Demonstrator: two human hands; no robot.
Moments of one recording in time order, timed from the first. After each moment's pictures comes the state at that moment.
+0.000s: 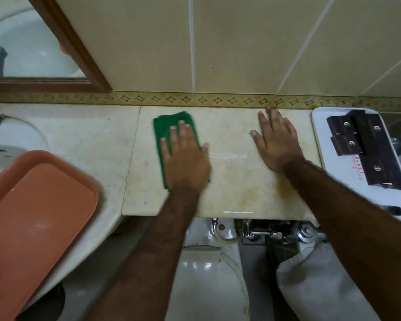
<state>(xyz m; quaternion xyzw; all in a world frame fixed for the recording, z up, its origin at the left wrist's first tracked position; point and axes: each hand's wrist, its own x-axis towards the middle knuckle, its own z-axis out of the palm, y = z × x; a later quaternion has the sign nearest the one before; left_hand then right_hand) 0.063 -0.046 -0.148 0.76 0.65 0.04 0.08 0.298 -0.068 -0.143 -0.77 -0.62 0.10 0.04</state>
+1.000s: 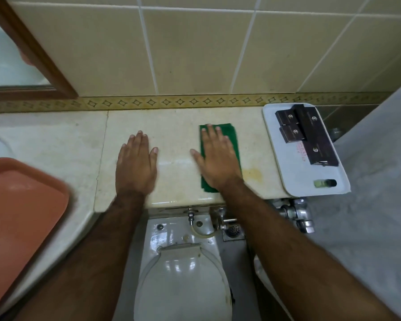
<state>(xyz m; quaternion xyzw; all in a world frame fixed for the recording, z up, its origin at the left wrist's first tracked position) 0.011 -0.054 -0.147 0.80 0.59 0.10 0.10 0.216 -0.120 -0.138 -0.78 -0.61 0.11 0.06</state>
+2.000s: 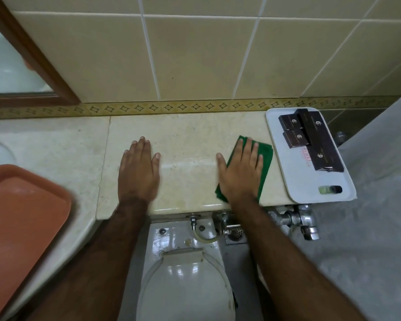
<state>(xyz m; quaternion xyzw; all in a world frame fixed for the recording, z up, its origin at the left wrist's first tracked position) 0.010 -0.051 -0.153 0.80 0.59 0.11 0.10 0.229 -0.145 -0.141 -0.89 -0.44 0.08 0.07</state>
